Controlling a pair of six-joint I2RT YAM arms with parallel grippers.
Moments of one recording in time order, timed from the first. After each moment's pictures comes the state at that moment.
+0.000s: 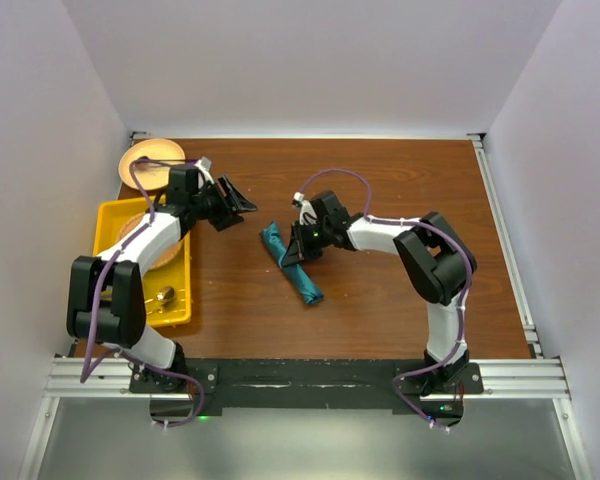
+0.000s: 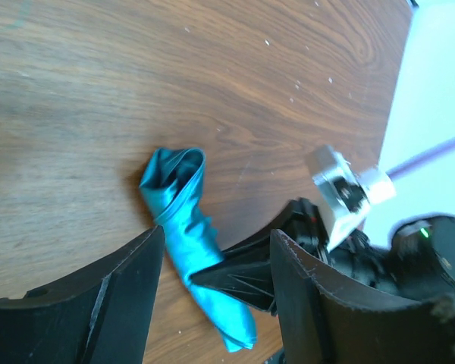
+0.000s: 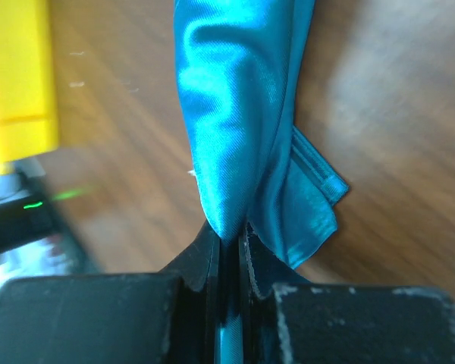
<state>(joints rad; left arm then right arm) -0.13 1.54 0.99 -0.17 0.46 -0.77 0.65 2.00 1.21 -0.10 -0.52 0.51</state>
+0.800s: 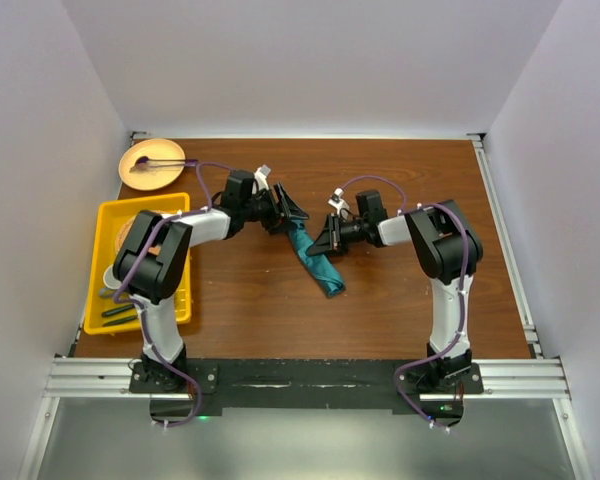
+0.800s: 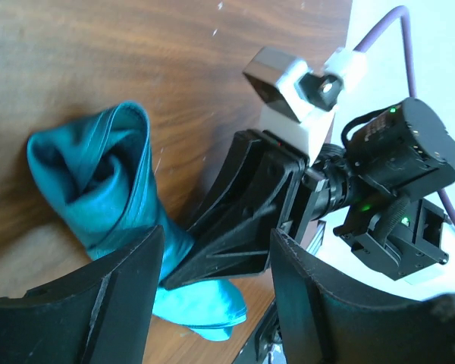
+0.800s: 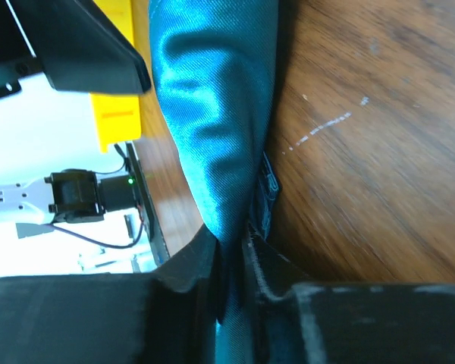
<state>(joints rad) -0.37 1.90 1.08 0.20 0.61 -0.94 0.36 2.12 1.05 0.28 -0.98 0.65</state>
